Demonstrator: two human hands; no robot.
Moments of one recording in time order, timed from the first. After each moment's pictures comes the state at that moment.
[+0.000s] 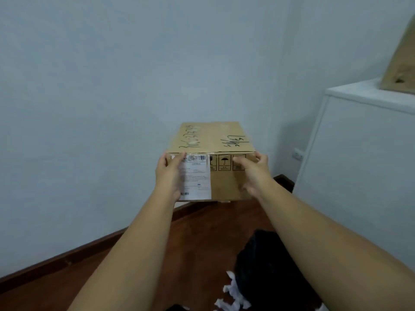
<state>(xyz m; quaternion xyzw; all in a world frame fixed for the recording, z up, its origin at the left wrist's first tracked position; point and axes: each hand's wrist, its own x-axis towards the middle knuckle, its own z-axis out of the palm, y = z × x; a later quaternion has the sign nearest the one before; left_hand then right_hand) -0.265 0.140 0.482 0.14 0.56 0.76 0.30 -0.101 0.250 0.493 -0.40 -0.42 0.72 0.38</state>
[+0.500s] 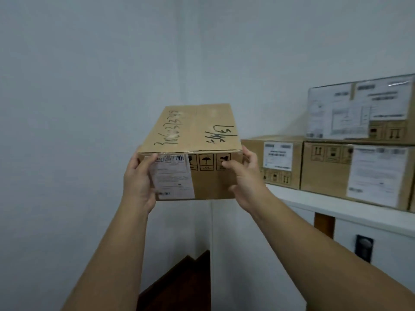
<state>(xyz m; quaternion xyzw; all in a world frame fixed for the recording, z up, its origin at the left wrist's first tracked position) -0.107 0.217 0.705 0.37 0.33 0.80 0.32 0.096 0.249 0.708 -0.26 -0.47 0.57 0.62</state>
